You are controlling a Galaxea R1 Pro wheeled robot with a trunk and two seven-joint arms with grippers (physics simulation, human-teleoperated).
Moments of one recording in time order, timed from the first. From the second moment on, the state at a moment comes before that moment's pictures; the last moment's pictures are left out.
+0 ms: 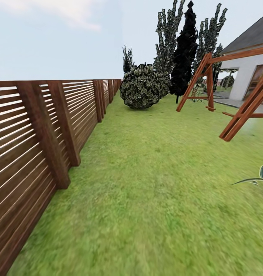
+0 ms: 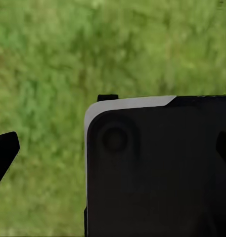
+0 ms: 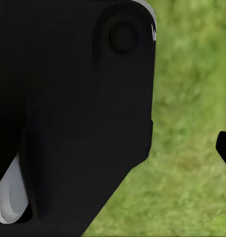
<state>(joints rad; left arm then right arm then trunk) -0.01 0.01 -0.01 -0.07 0.00 -0.35 0.00 0.00 0.00 0.00 -0.02 0.00 -0.09 0.00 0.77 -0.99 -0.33</state>
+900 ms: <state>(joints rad) -0.01 0.01 -0.01 -0.07 0.00 -0.35 0.00 0.00 0.00 0.00 -0.02 0.00 -0.09 0.00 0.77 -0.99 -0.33</state>
